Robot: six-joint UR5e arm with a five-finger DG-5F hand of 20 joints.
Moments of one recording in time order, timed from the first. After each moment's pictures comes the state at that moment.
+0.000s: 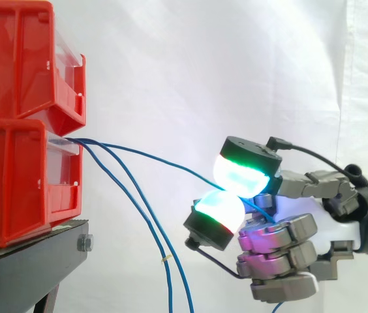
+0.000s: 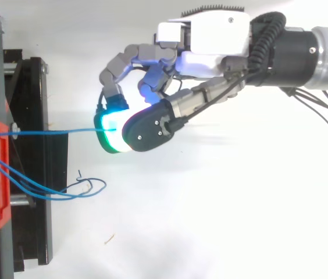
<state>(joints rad) 0.00 -2.30 -1.28 -2.74 -1.59 -0.05</state>
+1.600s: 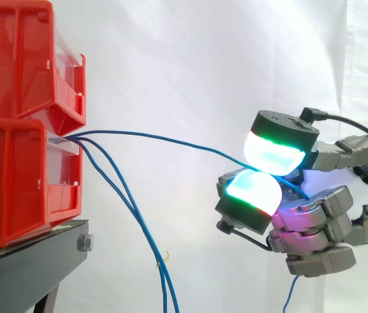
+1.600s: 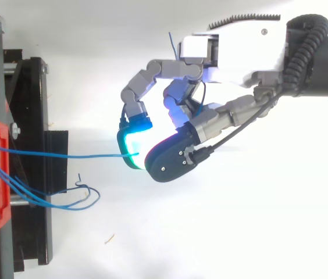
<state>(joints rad) 0.03 -2.22 -1.28 -2.92 -1.55 -0.17</state>
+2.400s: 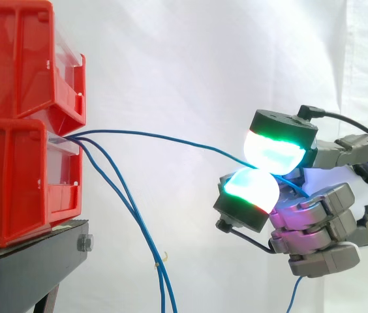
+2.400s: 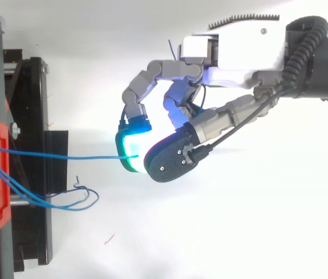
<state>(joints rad) 0.03 -2.22 -1.28 -2.93 -1.55 -0.11</state>
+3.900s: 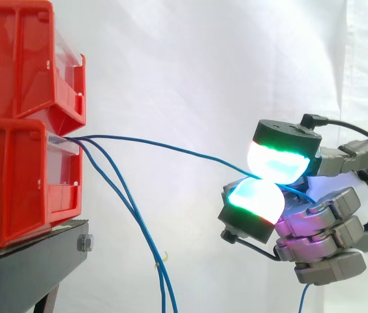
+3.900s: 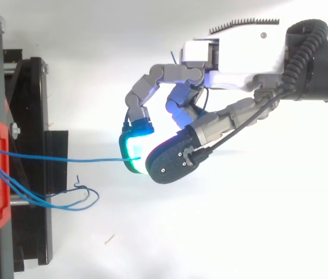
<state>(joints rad) 0.03 -2.22 -1.28 -2.95 -1.55 -0.11</state>
